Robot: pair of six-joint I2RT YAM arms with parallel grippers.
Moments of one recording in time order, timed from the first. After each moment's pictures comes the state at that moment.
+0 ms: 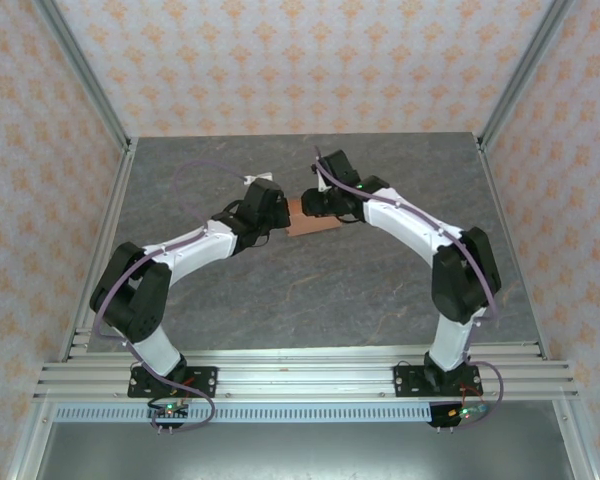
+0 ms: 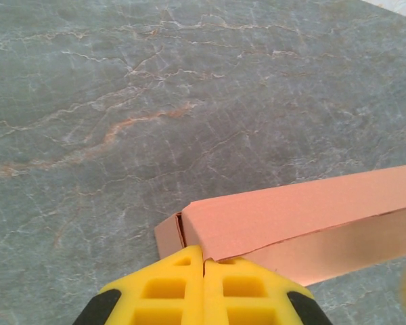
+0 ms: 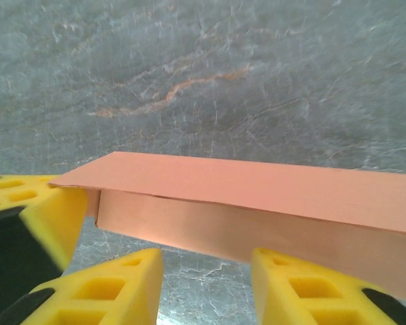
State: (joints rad) left arm -0.51 1.67 1.09 -0.13 -0.15 -0.62; right arm 0.59 1.79 1.48 -0.57 -0.06 0.37
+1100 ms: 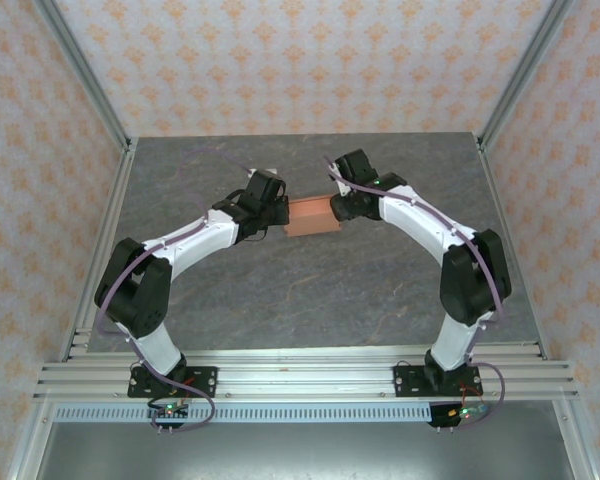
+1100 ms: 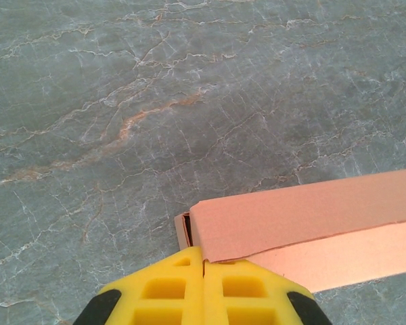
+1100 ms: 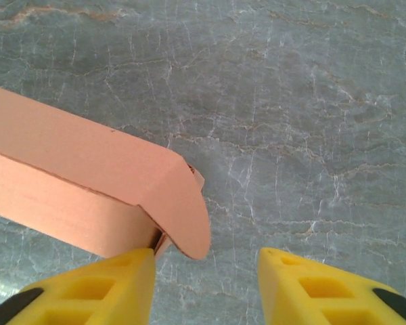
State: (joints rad) left arm -0.50 1.71 1.21 -0.31 -0.13 -0.53; right arm 0.50 1.77 1.45 -0.69 0.12 0.00
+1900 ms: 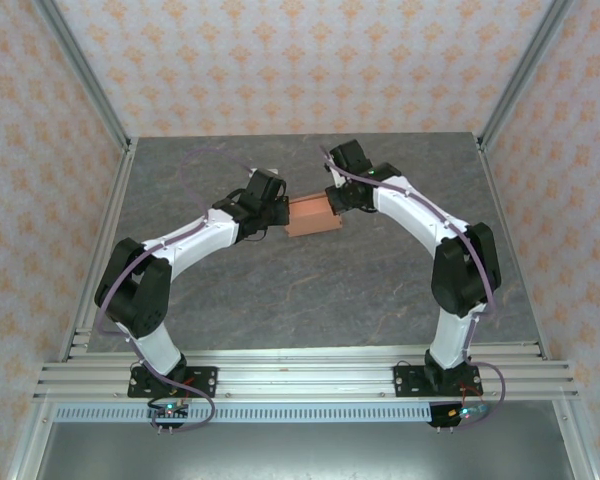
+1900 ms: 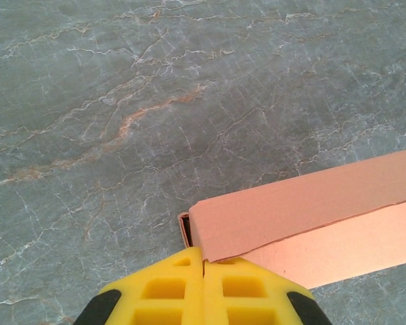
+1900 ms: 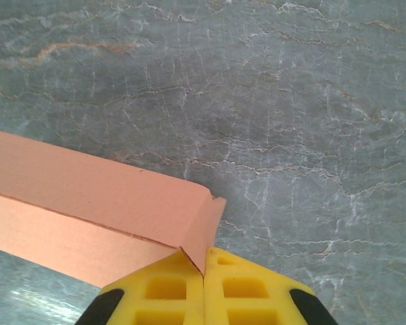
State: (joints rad) left arm -0.50 1.71 1.22 -0.33 -0.13 -0.51; right arm 0.50 1.84 1.58 -0.76 0.08 0.07
